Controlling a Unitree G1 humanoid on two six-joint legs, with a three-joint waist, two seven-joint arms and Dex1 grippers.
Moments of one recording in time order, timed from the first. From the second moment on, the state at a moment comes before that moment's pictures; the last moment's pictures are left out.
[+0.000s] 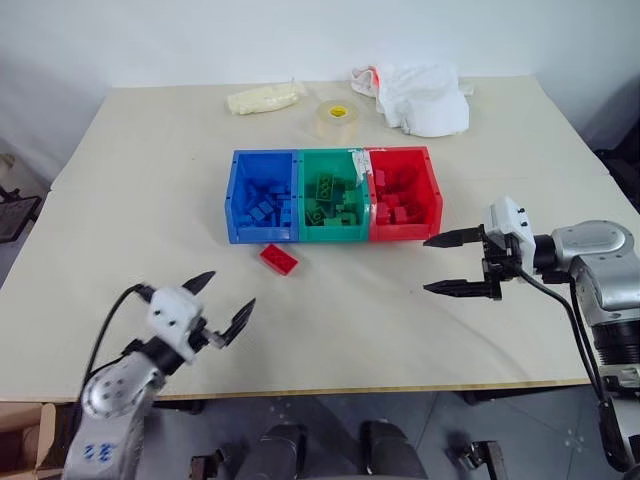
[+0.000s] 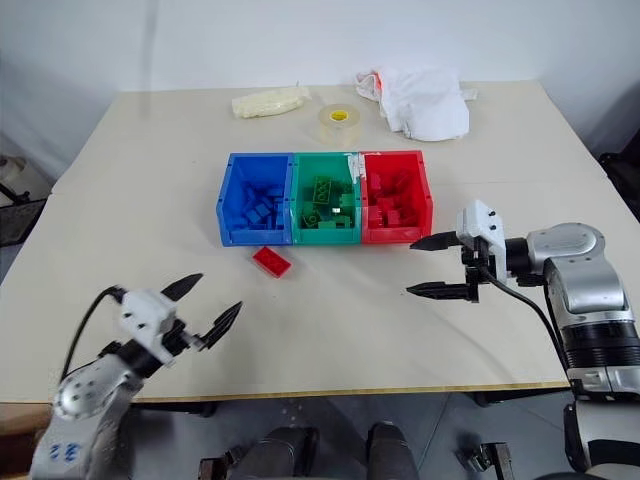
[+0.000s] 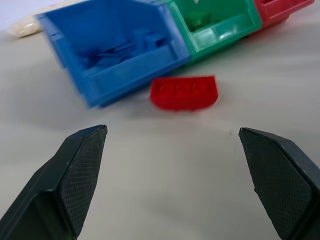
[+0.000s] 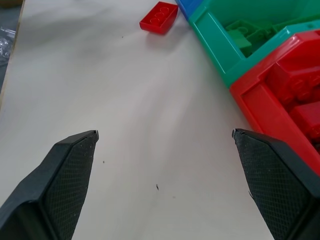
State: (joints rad) left arm 0.12 0.41 0.13 -0.40 -0.19 0.18 -0.45; right arm -0.60 -0.83 0.01 0.21 0.35 0.27 1.46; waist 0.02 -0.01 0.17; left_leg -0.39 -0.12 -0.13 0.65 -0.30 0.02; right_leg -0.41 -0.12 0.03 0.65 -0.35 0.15
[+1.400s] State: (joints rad) left arm -0.38 0.34 -0.07 0.18 -0.12 0.09 -0.61; right arm -0.42 -0.83 -0.07 0.04 0.41 0.31 1.29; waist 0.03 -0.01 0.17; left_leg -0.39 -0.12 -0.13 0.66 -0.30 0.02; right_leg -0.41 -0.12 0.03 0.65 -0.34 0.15
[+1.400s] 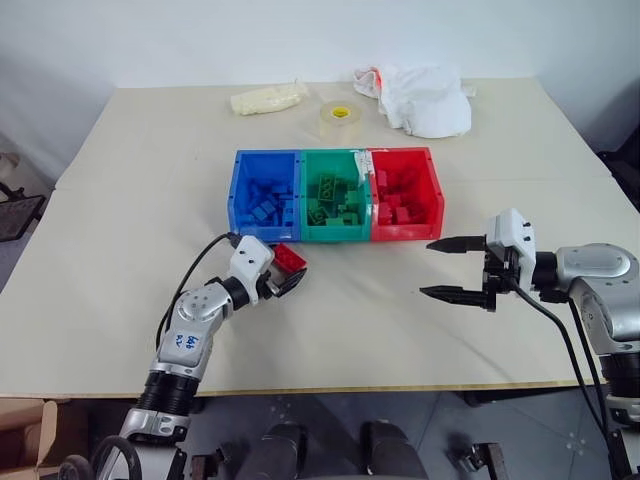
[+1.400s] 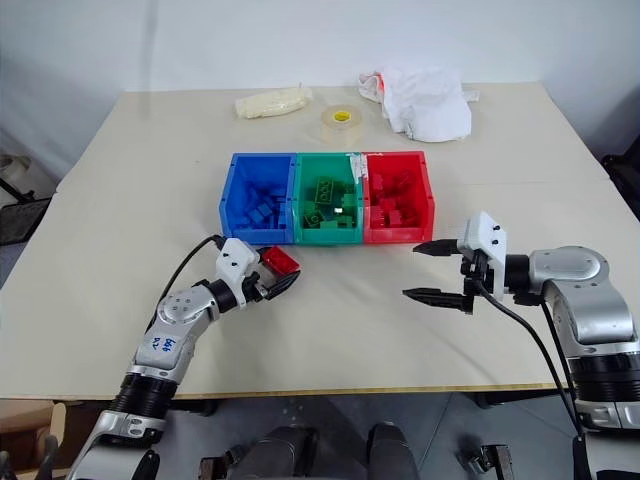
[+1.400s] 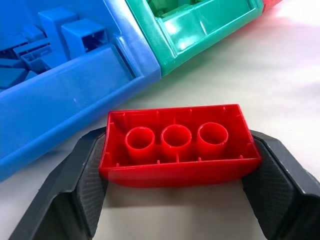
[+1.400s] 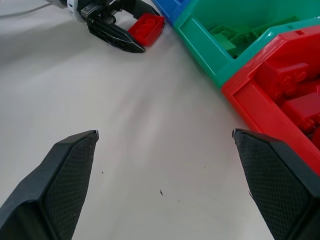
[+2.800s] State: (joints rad) left arm -1.15 0.02 -0.04 1.06 -0.02 -0.32 -0.56; right arm -0.17 -0.85 -0.32 -0.21 0.54 0.37 1.07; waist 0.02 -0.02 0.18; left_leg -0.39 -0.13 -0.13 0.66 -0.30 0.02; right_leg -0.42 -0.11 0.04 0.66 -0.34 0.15
